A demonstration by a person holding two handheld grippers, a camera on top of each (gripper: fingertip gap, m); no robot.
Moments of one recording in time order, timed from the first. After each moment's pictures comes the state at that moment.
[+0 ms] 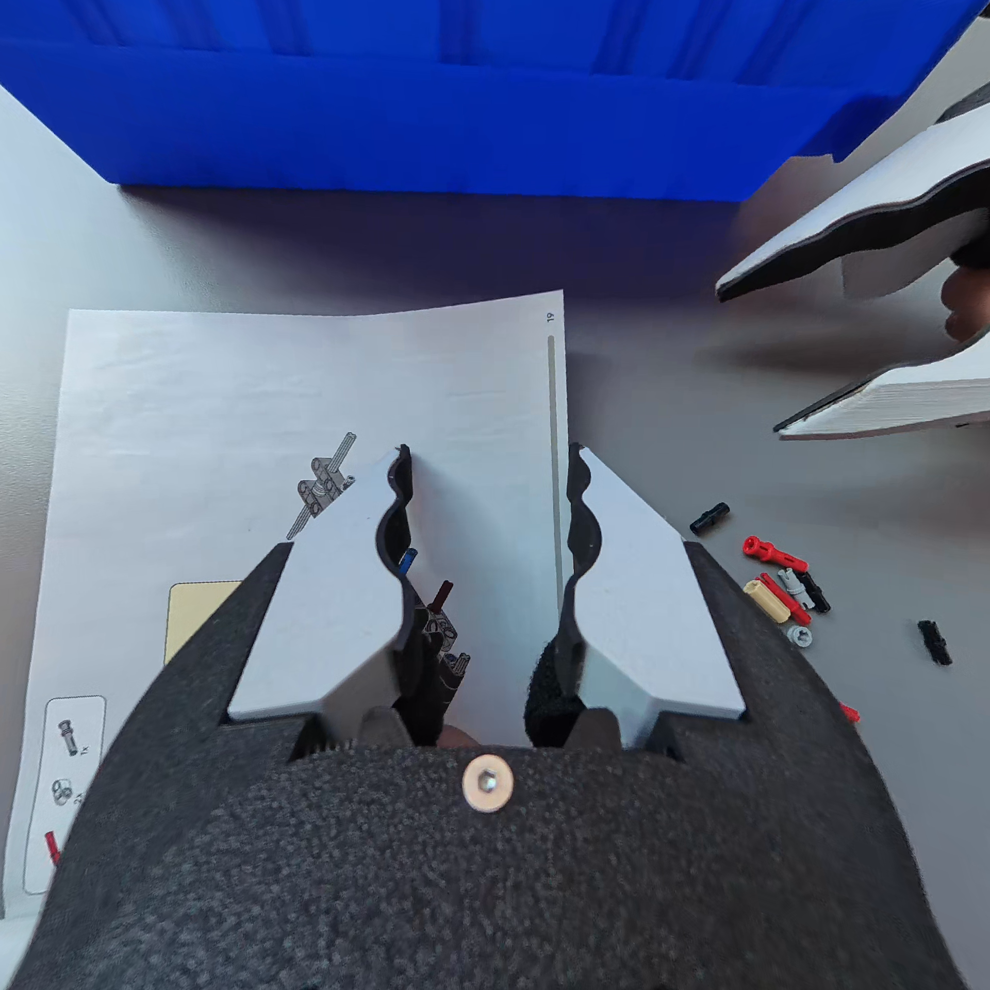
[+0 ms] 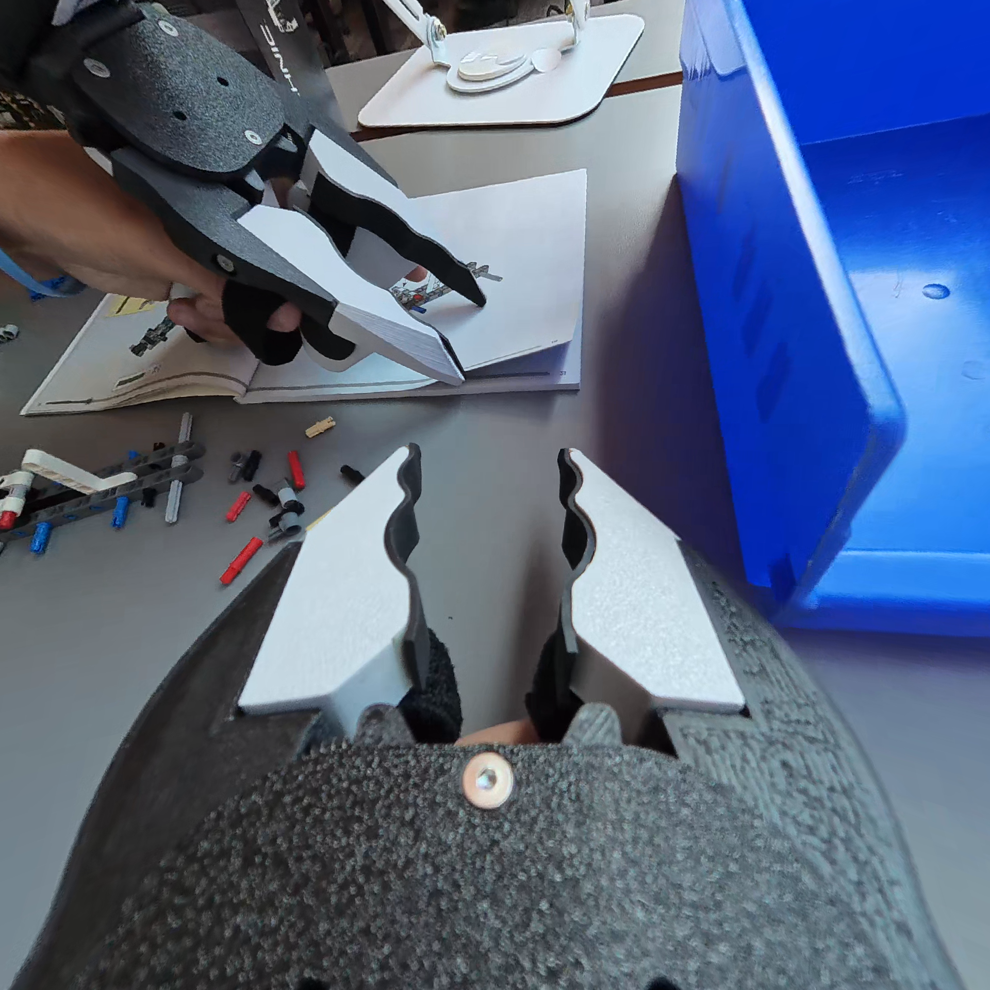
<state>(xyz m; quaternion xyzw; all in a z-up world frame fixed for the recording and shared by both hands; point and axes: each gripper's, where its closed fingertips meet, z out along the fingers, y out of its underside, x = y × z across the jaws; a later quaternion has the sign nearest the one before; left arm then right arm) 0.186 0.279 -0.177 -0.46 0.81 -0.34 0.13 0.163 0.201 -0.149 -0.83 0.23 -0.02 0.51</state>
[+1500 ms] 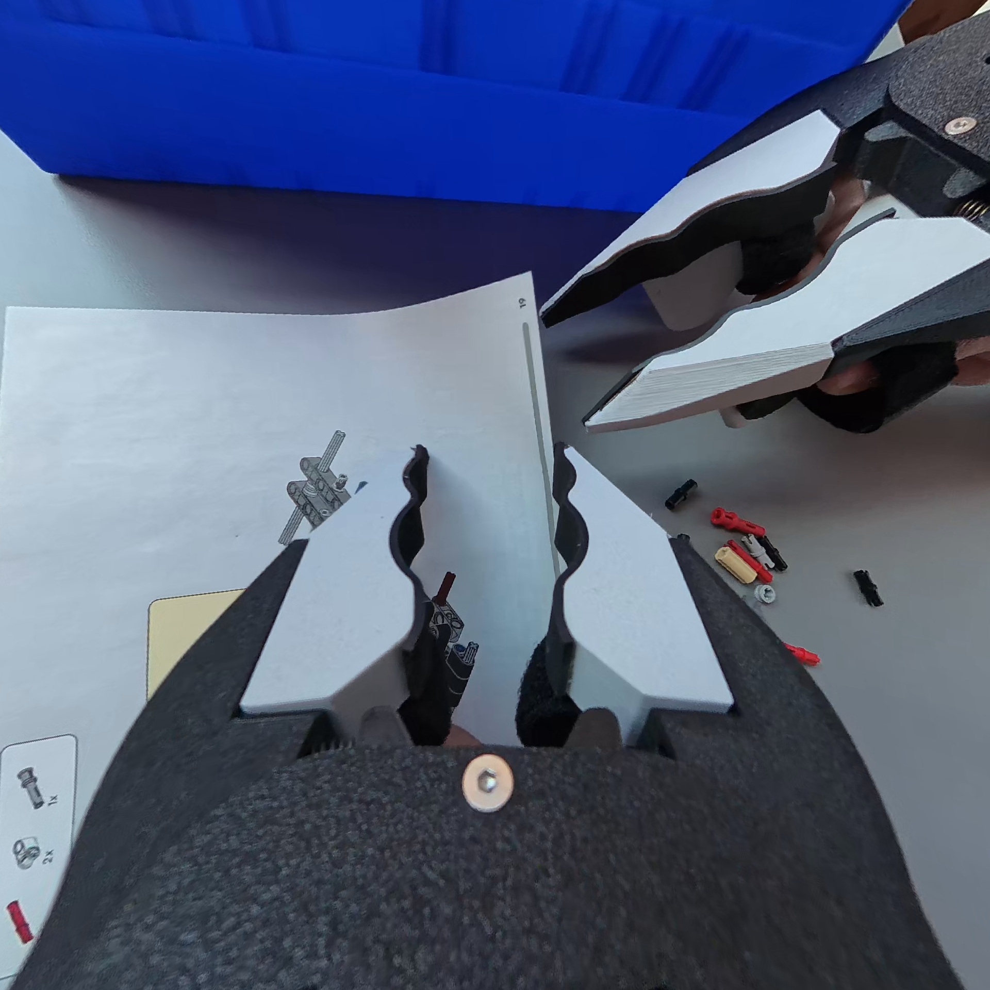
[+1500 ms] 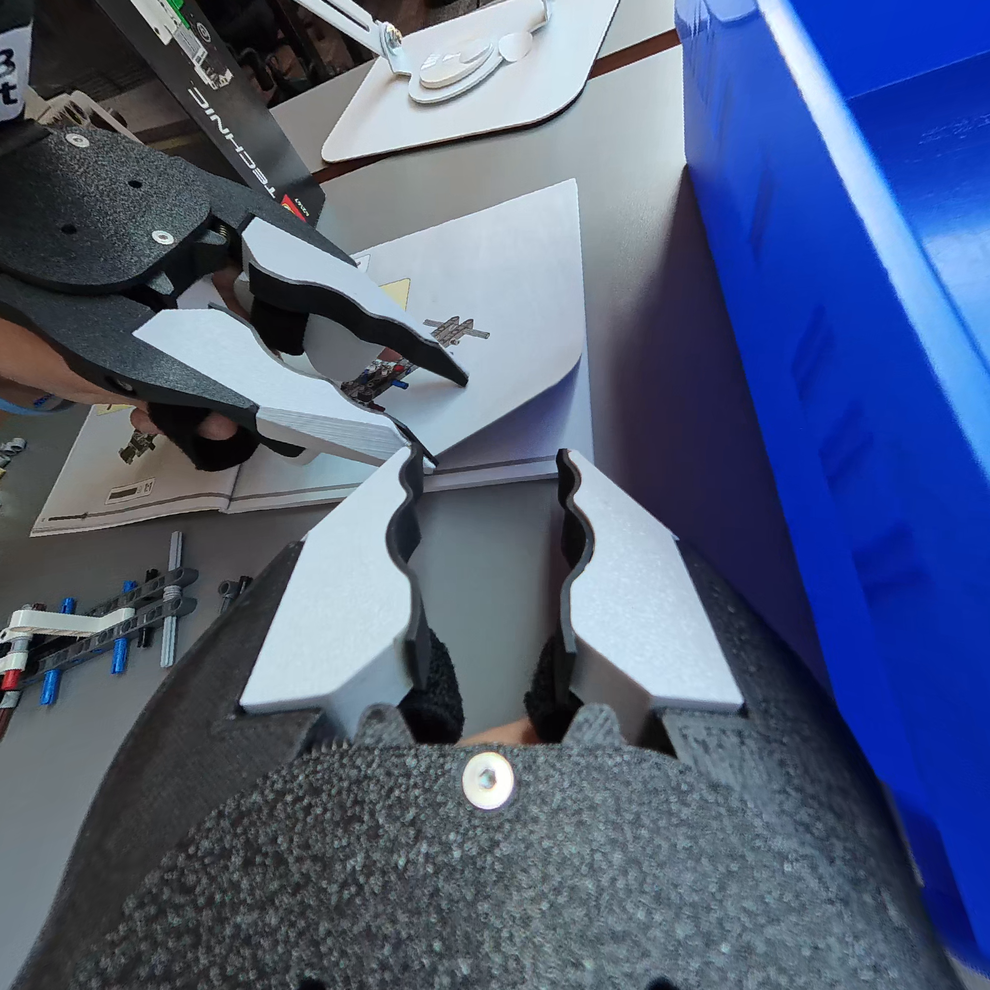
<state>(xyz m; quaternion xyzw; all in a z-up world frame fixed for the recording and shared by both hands) 0.180 0.280 -0.173 -0.43 0.81 -0.39 0.07 0.189 0.253 -0.158 -0.82 0.30 0.02 0.49</state>
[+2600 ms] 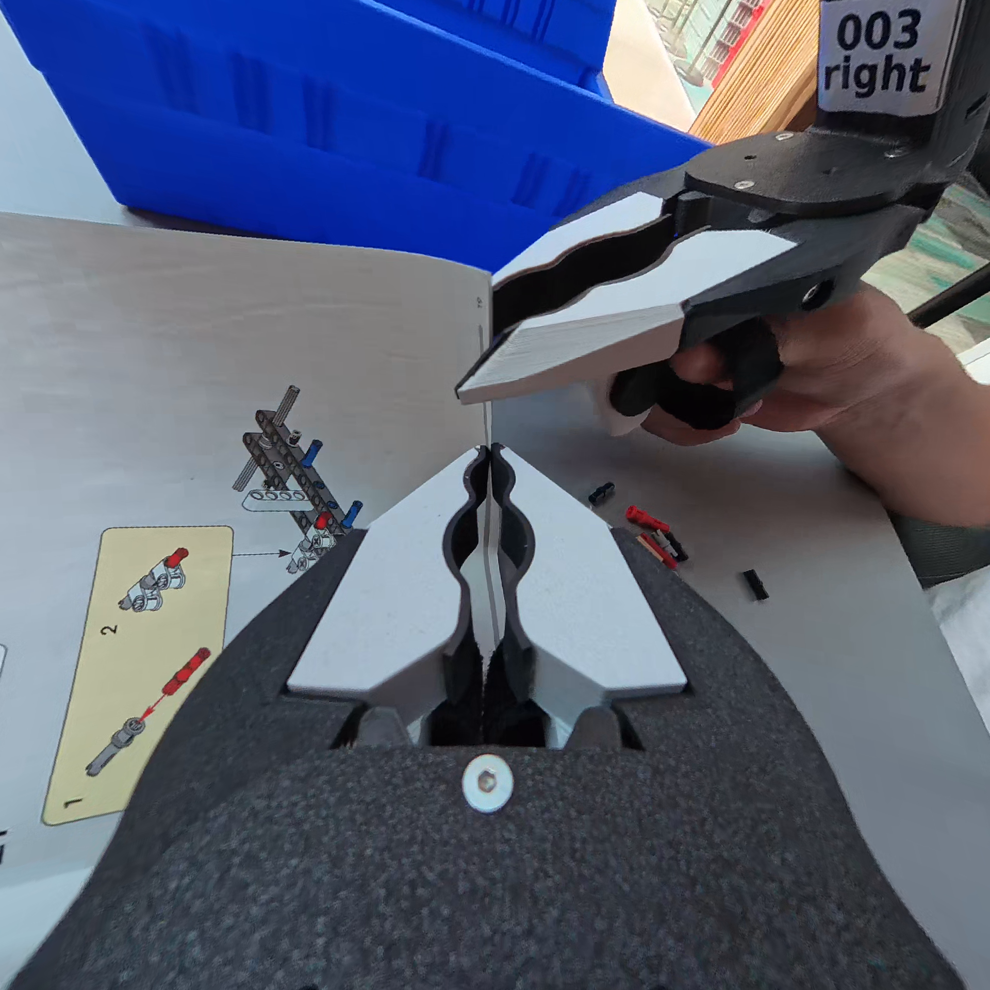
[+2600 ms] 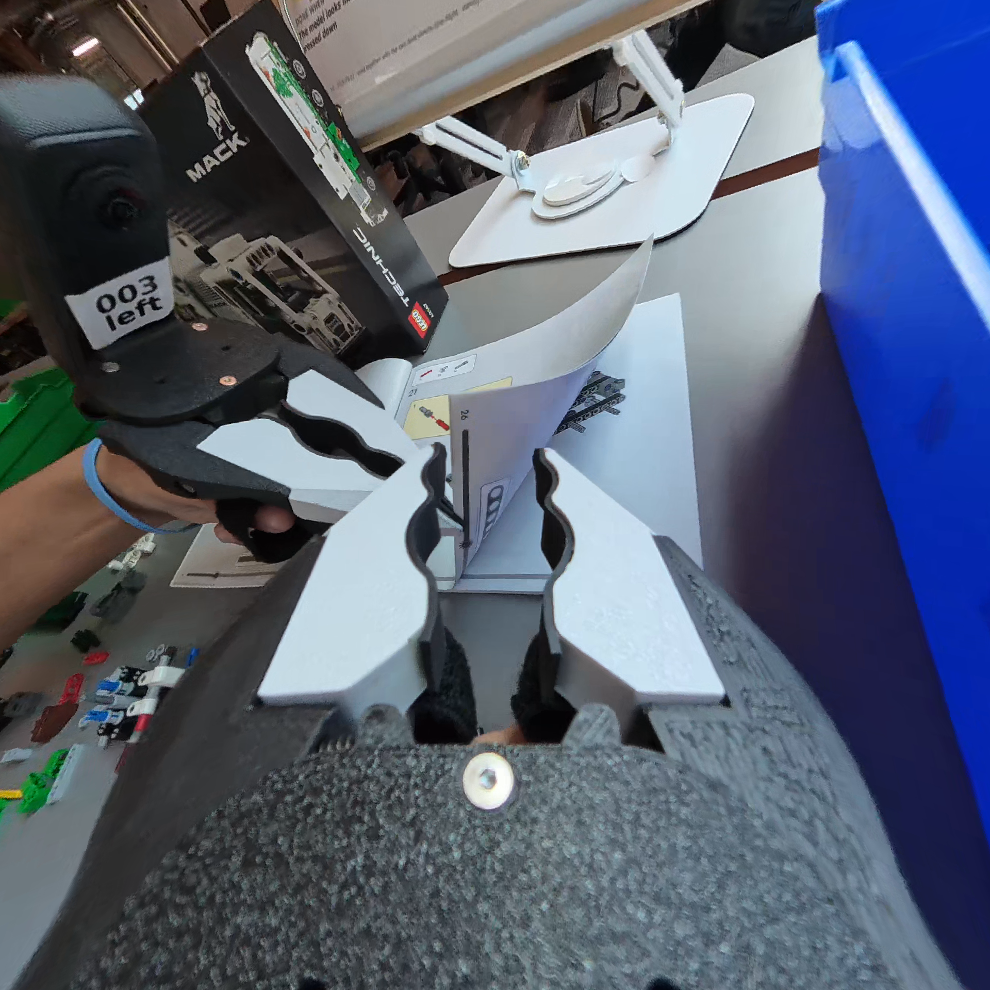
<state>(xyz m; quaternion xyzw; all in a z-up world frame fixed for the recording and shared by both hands) 0.154 0.288 -0.138 -0.45 0.74 -0.49 0.08 0.180 0.305 -0.117 -0.78 0.25 0.09 0.56</state>
